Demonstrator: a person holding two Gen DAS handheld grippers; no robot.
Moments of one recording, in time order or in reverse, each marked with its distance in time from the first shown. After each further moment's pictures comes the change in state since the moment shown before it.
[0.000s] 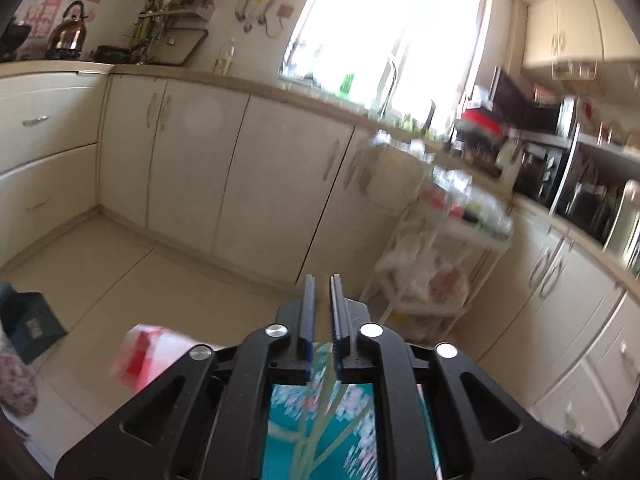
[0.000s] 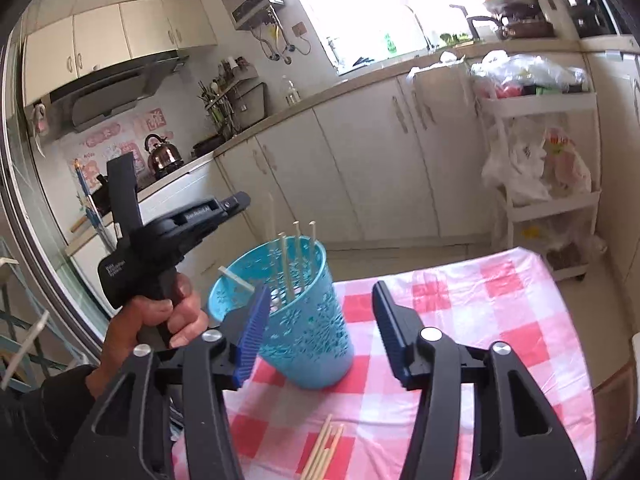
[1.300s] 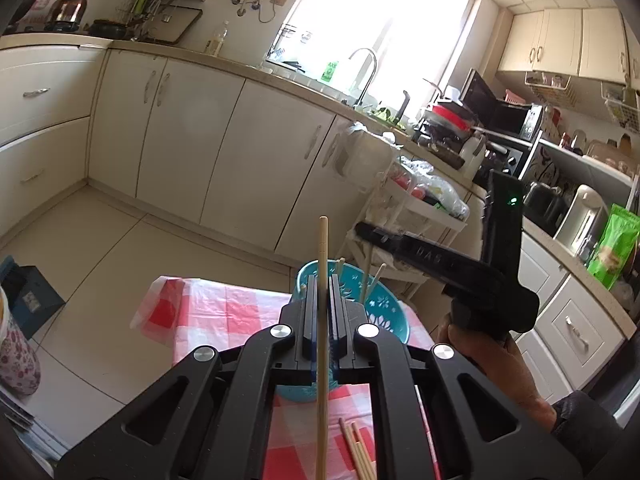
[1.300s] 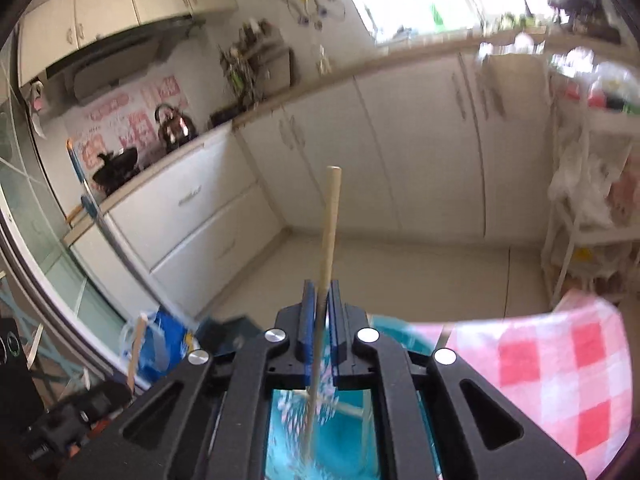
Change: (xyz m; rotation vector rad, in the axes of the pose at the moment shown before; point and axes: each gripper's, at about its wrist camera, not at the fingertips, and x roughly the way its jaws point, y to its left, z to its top) left arm -0.125 0.064 -0.015 -0.070 0.052 -0.172; right arm 0.125 0.072 0.080 -0.093 0.029 0.020
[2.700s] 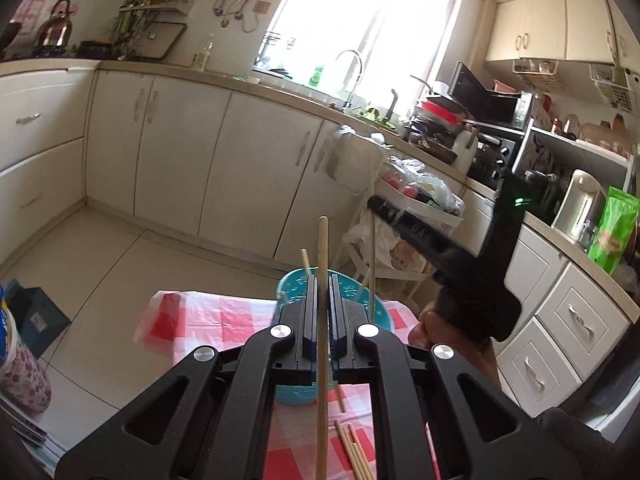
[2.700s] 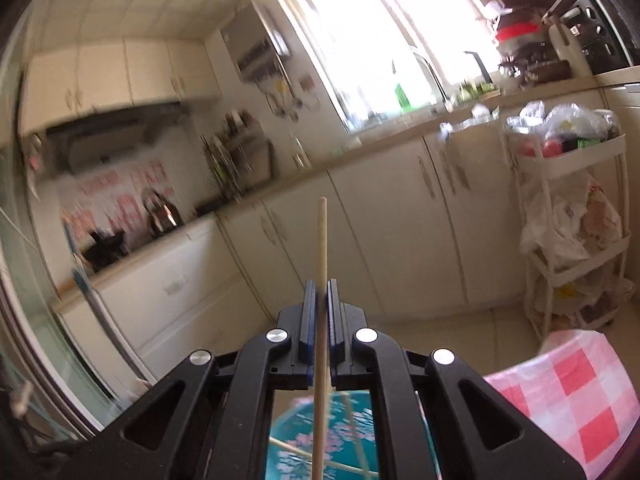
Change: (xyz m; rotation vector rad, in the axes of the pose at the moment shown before) left arm -0.010 -0.025 0.007 0.065 -0.007 0.017; right arm -0.015 -0.011 -0.001 0.073 -0.227 -0.078
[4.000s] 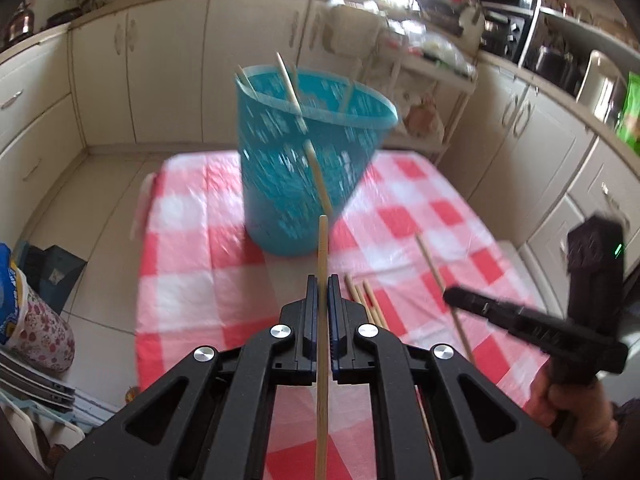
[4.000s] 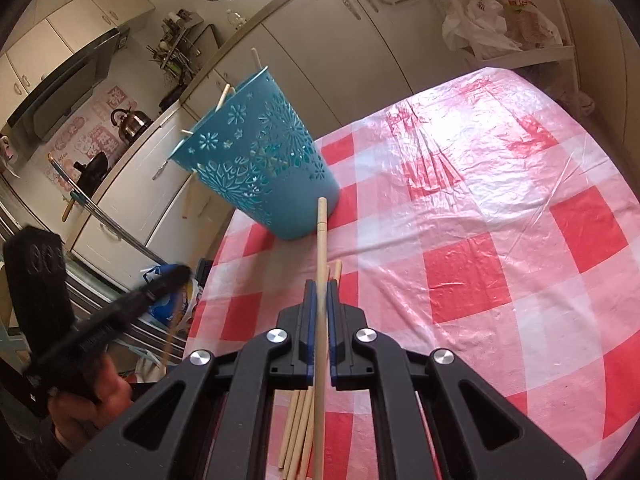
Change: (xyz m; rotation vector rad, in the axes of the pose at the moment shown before) left arm 0.036 -0.025 -0.122 0.138 0.353 0.084; right arm -0.140 -0.088 -0.170 0.247 0.489 0.004
